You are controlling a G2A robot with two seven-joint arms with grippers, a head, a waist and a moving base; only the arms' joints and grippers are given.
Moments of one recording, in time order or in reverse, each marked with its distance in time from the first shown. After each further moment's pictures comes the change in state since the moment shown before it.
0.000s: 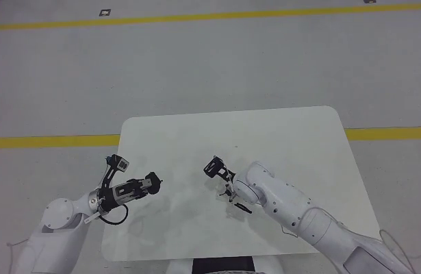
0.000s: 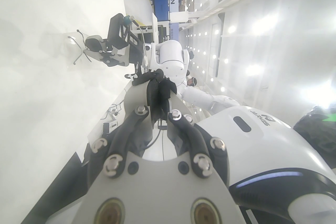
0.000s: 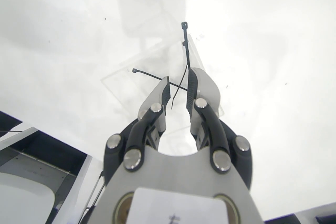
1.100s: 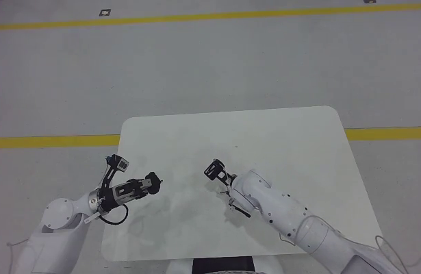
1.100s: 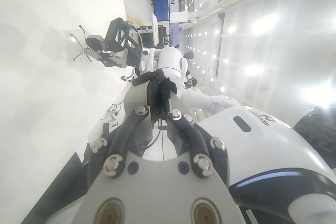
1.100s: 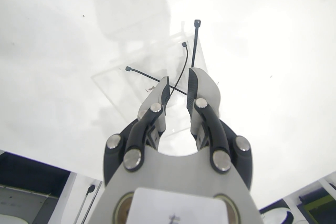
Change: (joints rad) left arm 0.000 0.000 0.000 0.000 0.000 0.000 0.000; right arm -0.068 -0.023 0.023 -0.023 -0.177 0.026 0.003
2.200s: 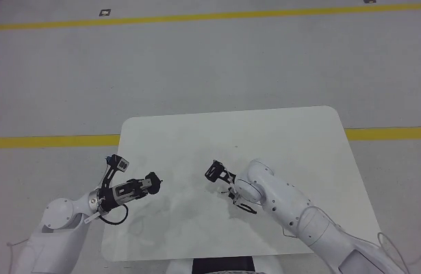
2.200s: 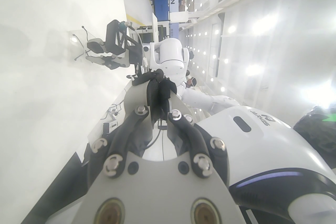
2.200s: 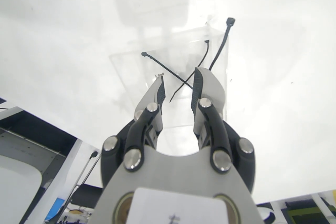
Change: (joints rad) left arm 0.000 0.000 0.000 0.000 0.000 0.000 0.000; right arm 0.029 -0.020 0.066 0.047 0.139 -0.195 0.103
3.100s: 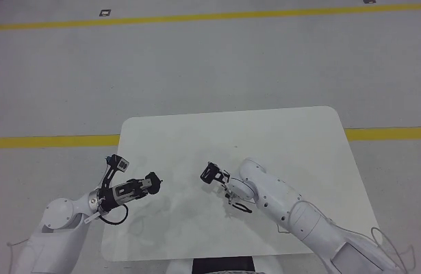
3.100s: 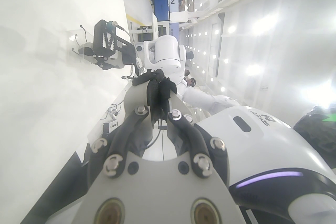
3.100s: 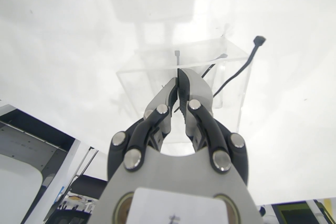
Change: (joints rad) left arm 0.000 0.000 0.000 0.000 0.000 0.000 0.000; right arm 0.055 -0.041 -0.059 0.103 0.030 -0.005 -0.014
